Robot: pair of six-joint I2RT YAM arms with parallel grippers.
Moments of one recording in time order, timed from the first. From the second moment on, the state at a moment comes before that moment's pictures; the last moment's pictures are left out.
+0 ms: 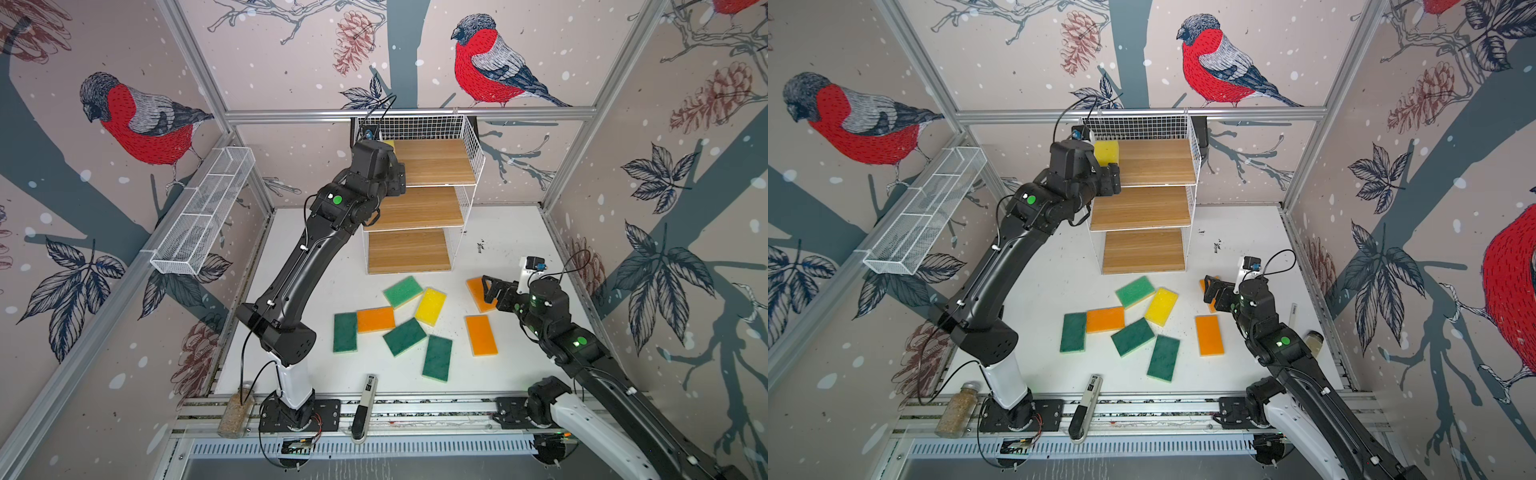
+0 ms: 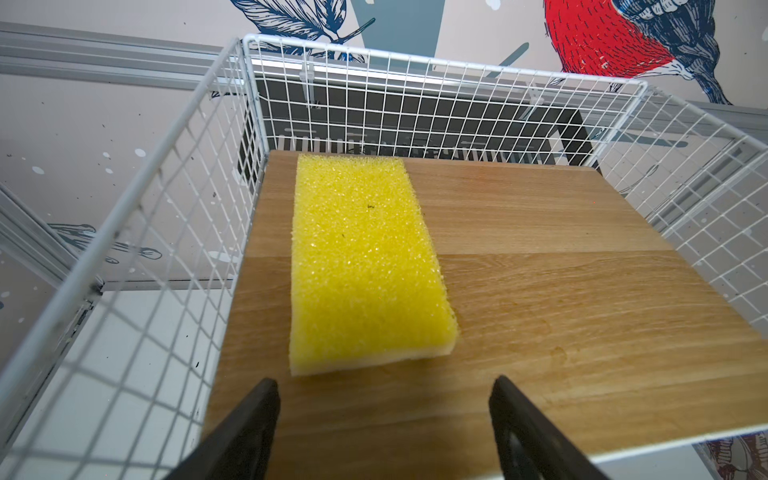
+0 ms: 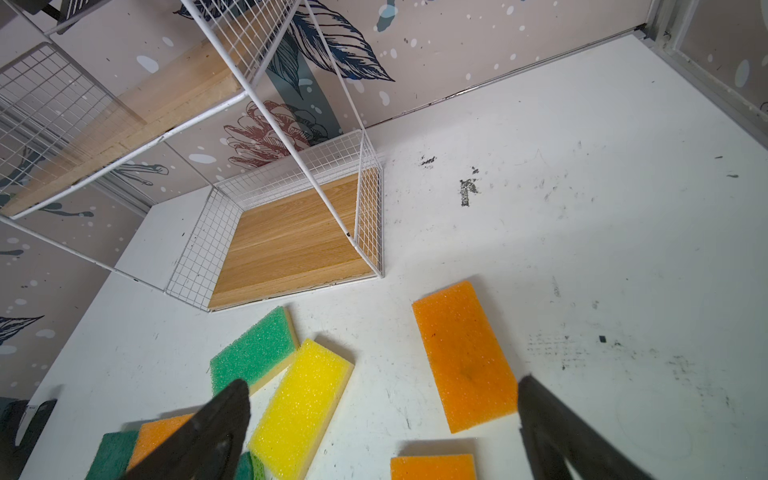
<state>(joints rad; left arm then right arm) -0.61 1.81 2.30 -0.88 -0.39 -0.32 0.46 0.67 0.57 -0.34 0.15 0.45</state>
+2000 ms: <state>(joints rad) -0.63 0.99 0.90 -0.51 -0.21 -0.44 0.61 0.80 0.40 -0.54 0.19 0.82</state>
